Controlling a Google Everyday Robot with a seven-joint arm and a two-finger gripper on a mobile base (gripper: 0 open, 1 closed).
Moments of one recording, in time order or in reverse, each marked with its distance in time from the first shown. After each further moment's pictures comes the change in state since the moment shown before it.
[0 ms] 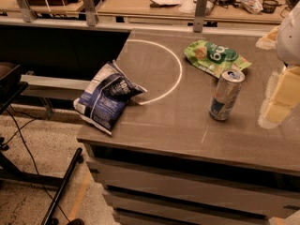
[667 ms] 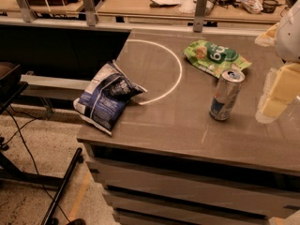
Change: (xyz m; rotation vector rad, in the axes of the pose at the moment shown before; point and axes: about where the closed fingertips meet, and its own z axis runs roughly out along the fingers) arm 0.000 -0.012 0.004 0.015 -0.027 0.004
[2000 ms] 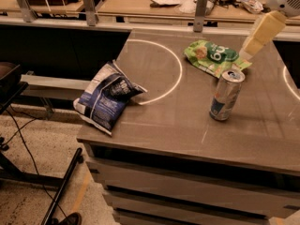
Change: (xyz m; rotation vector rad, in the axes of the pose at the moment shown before) arm -0.010 -0.165 0.018 0.146 -0.163 0.112
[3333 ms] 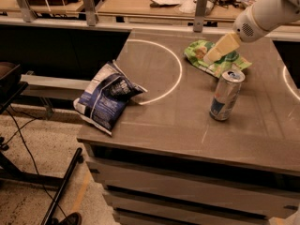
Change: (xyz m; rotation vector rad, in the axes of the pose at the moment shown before) arm -0.005 -0.034 0.123 0.010 -0.124 0.360
